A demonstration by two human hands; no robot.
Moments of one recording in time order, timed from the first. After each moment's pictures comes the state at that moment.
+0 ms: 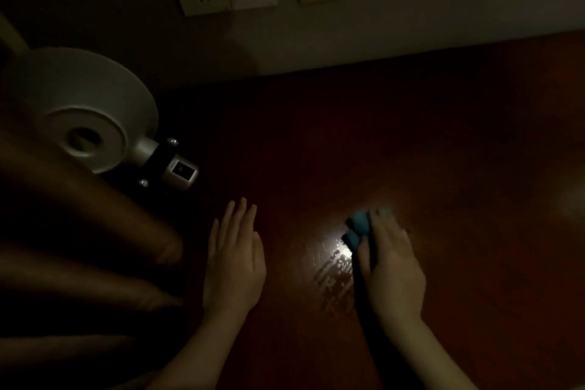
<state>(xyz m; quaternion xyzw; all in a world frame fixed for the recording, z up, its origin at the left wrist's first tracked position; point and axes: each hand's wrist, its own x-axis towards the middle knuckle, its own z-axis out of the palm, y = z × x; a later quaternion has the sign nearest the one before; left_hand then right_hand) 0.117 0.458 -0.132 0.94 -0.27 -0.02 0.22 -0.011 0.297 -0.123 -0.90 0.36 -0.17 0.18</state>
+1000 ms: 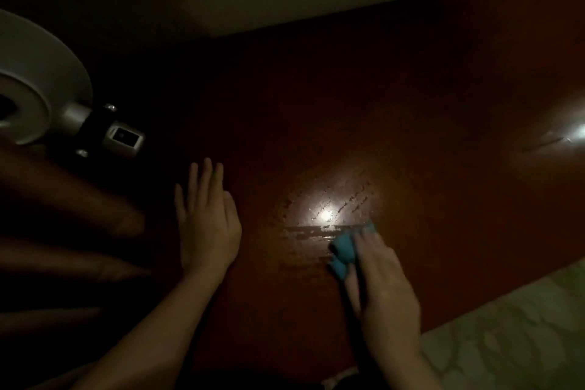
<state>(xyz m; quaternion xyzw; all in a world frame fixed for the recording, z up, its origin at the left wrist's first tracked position) 0.120 0.442 -0.135 0.94 -0.27 0.01 0.19 -0.099 0.334 -0.132 -0.92 0.33 -0.16 0.17</state>
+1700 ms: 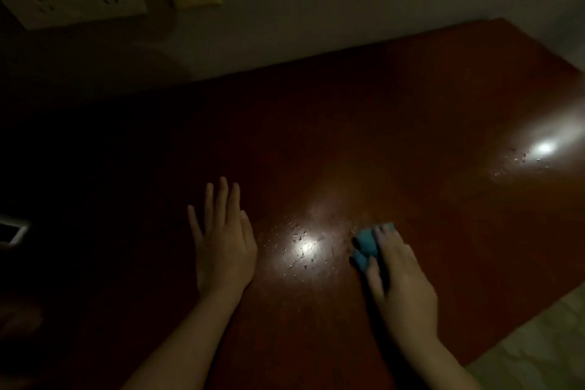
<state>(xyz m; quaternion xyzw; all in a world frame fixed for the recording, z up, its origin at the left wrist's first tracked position) 0.101 0.317 -0.138 0.94 -0.30 0.02 0.16 -0.106 0.200 -0.121 -0.87 0.44 -0.17 0.16</state>
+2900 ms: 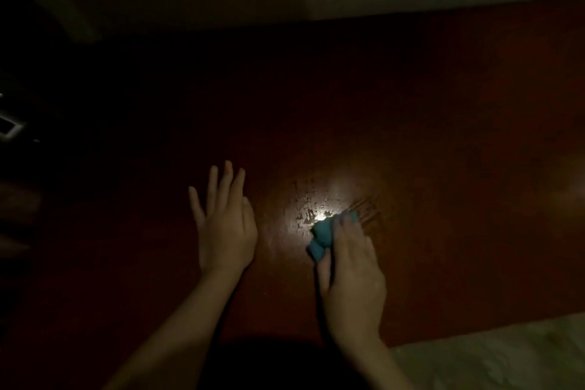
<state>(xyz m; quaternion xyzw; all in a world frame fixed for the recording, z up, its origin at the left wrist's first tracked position) 0.006 0.270 -0.135 0.97 -0.20 0.03 0.16 -0.141 0.162 -0.129 -0.92 0.30 -0.12 0.20</state>
